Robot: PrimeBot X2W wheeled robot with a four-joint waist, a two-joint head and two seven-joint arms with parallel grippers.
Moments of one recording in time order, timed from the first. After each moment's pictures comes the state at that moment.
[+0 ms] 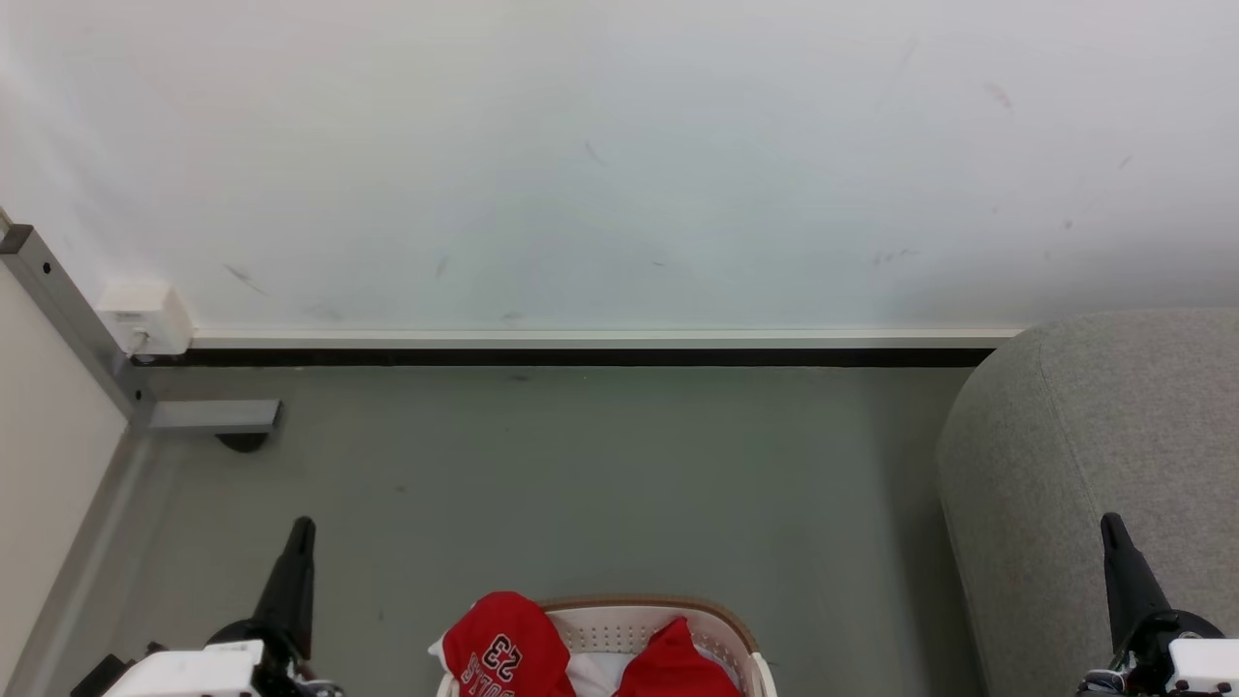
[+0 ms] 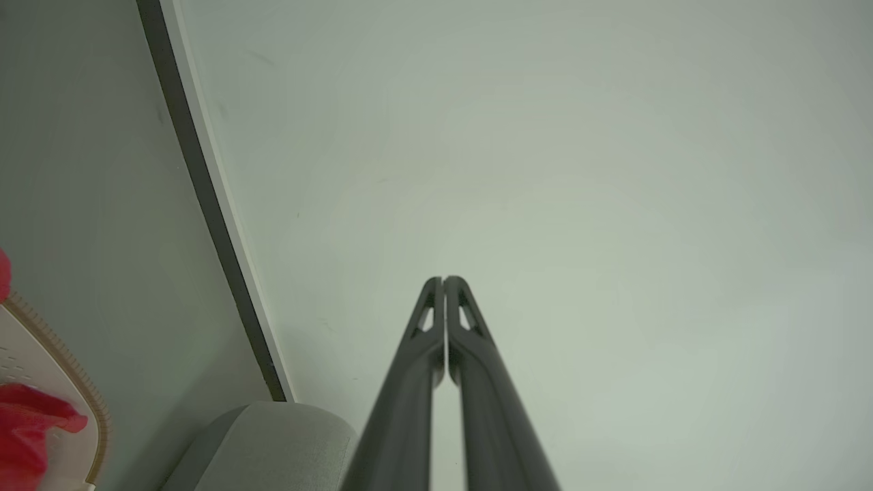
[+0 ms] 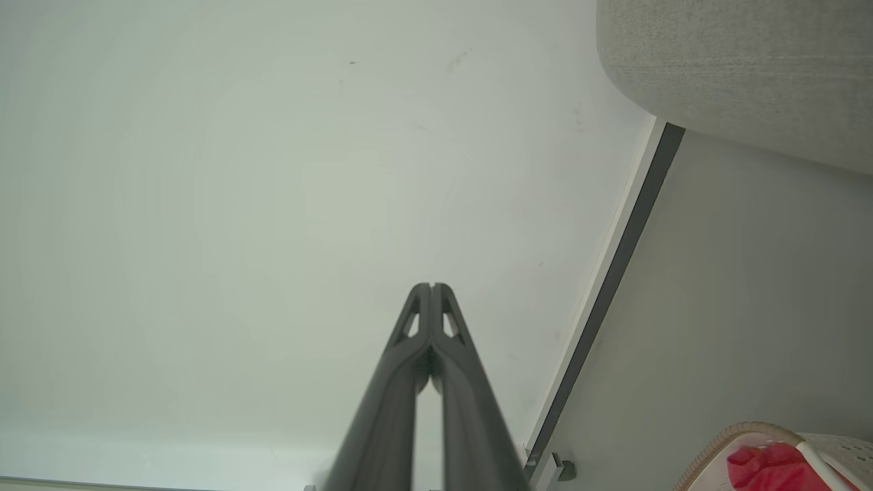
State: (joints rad) left arm -0.11 0.05 0.11 0.25 -1.61 -0.13 0.11; right arm -0.10 -0.05 -0.11 0.24 1.61 0.13 0.11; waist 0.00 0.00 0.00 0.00
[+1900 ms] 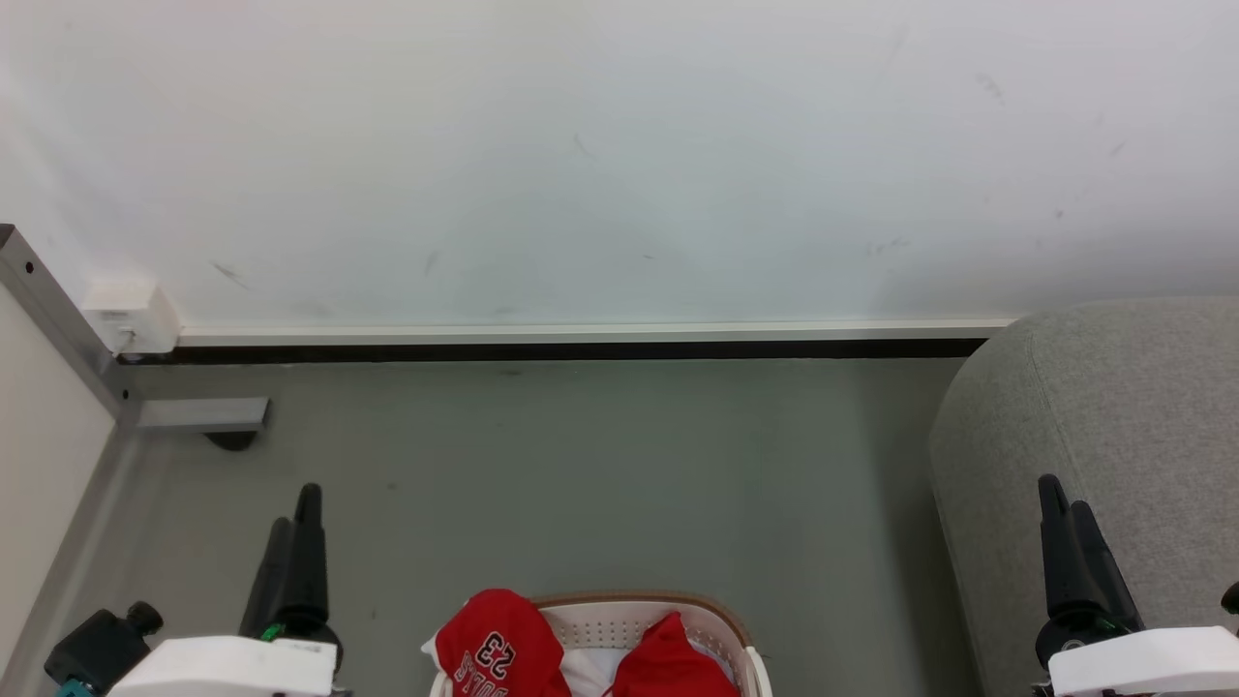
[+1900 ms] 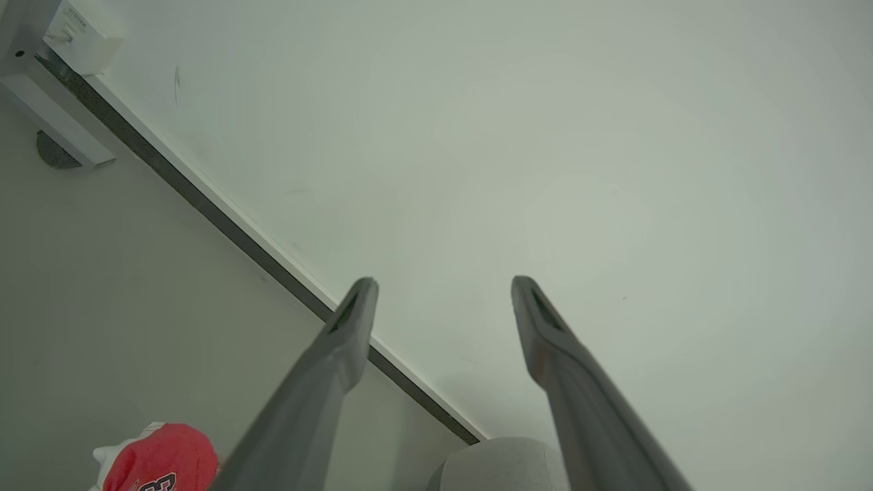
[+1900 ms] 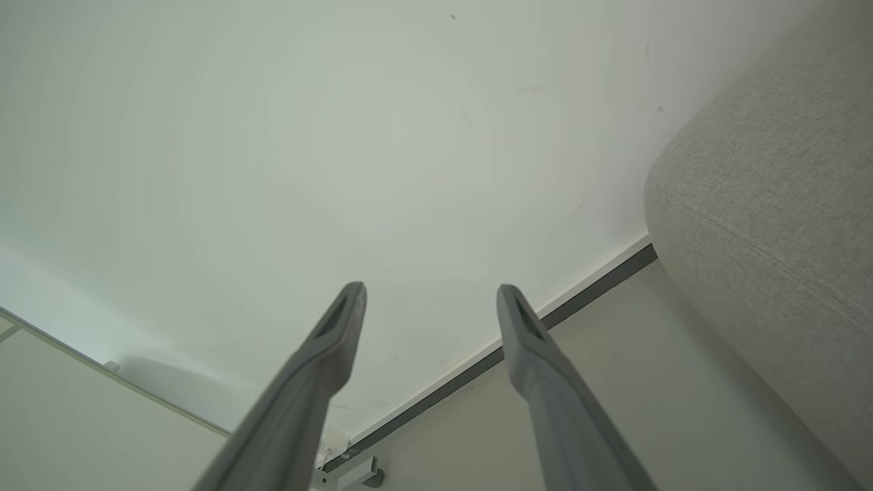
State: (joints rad) left arm -0.07 0.04 0.08 0.11 -0.95 -0.09 -0.05; right arm -0.08 -0.06 0.02 0.15 1.00 0.13 -0.05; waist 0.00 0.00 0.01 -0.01
